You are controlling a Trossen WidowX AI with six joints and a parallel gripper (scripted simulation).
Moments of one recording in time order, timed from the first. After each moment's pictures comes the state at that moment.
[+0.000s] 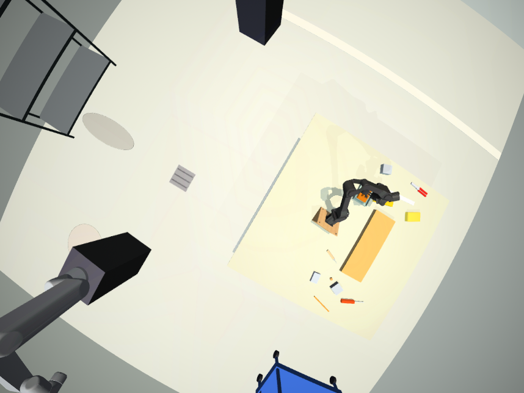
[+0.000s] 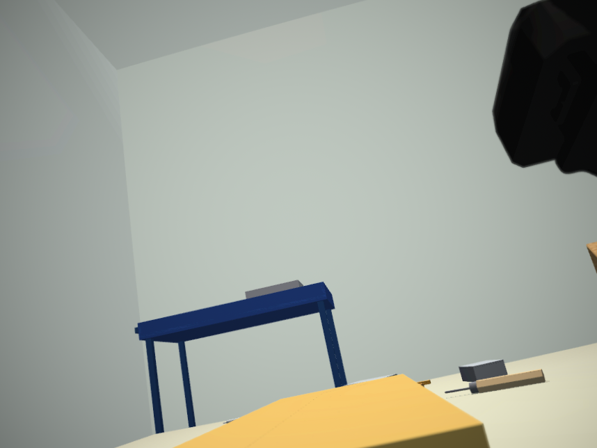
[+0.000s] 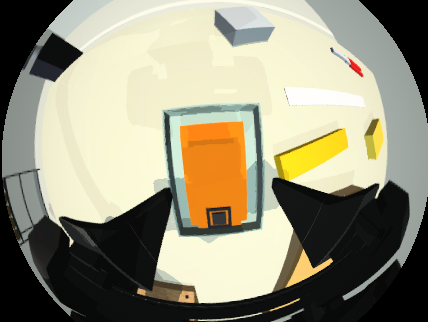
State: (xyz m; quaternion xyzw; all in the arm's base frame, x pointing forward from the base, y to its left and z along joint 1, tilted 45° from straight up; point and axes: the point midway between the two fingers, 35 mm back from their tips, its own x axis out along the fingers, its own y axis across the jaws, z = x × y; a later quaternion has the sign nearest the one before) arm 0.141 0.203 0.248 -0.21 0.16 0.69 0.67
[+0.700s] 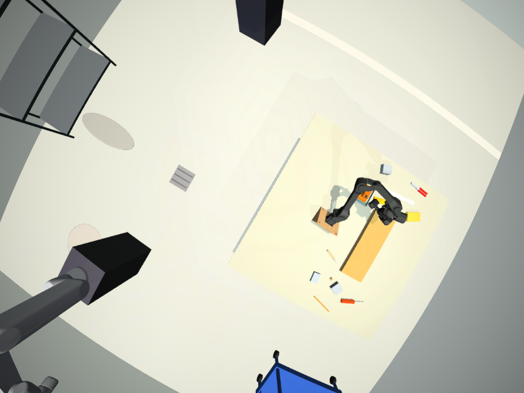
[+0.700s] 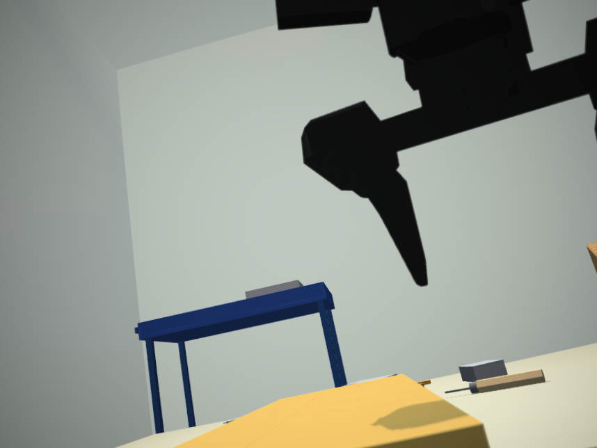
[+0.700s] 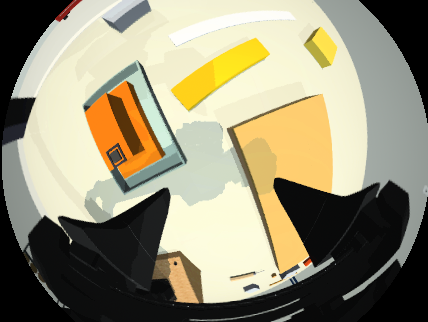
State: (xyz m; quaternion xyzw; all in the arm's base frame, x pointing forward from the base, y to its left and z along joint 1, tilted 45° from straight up) arm 0.229 0.119 0.209 -0.17 0.32 0.57 0.73
